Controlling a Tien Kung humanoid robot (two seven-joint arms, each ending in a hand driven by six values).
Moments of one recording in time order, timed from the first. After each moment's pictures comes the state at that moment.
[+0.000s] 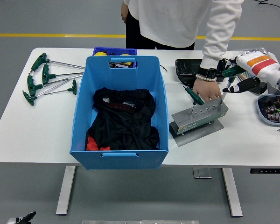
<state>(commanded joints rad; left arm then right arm) -0.17 0.07 -0.90 -0.18 0.75 0.29 0.05 0.89 -0.52 0.50 0.76 -1.82 -0.21 0.35</state>
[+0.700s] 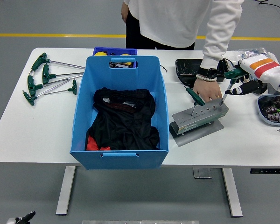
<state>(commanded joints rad) -0.17 0.07 -0.90 -0.18 0.76 0.29 0.05 0.90 -0.52 0.48 0.72 -1.85 -0.23 0.34</state>
